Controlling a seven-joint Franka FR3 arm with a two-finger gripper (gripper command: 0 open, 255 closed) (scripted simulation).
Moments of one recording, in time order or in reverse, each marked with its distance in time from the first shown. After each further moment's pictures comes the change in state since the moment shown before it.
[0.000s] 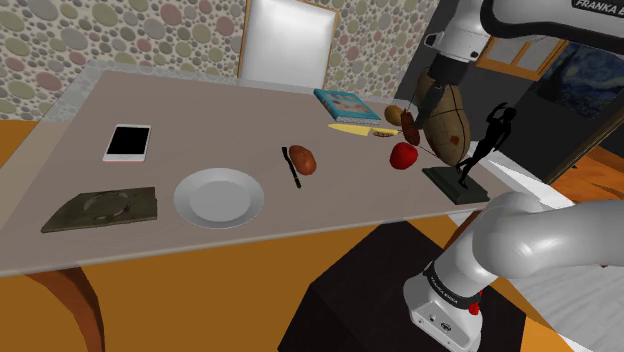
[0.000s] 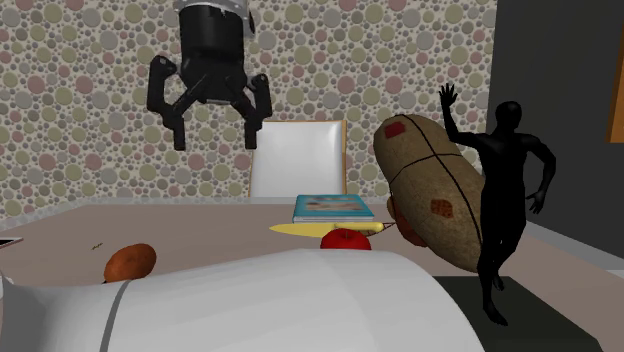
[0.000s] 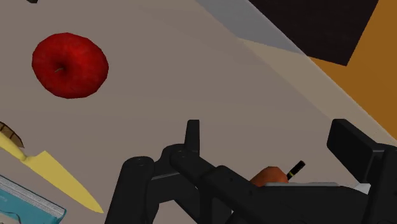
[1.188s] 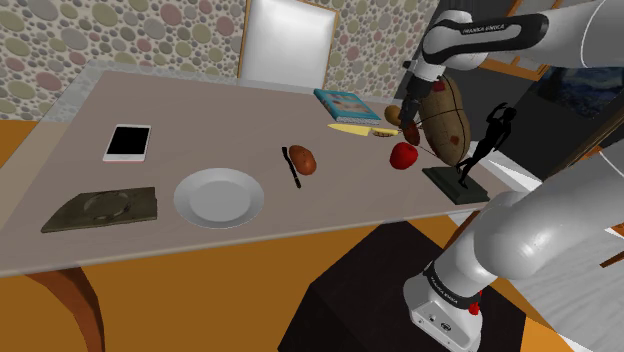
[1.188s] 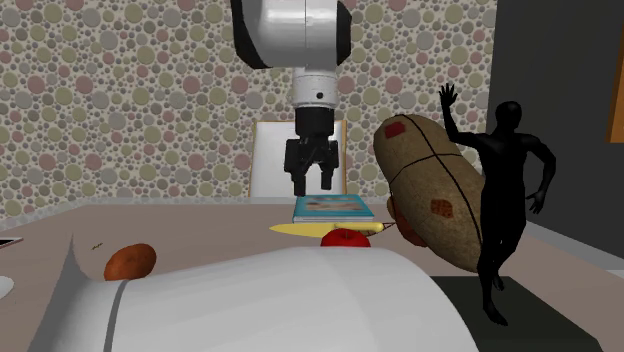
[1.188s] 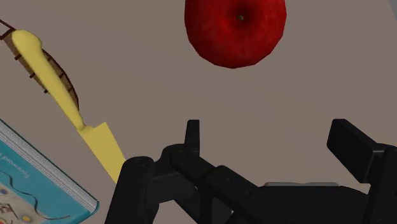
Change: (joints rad) arm 0.046 0.510 -0.422 0.194 -0.047 0.353 -0.626
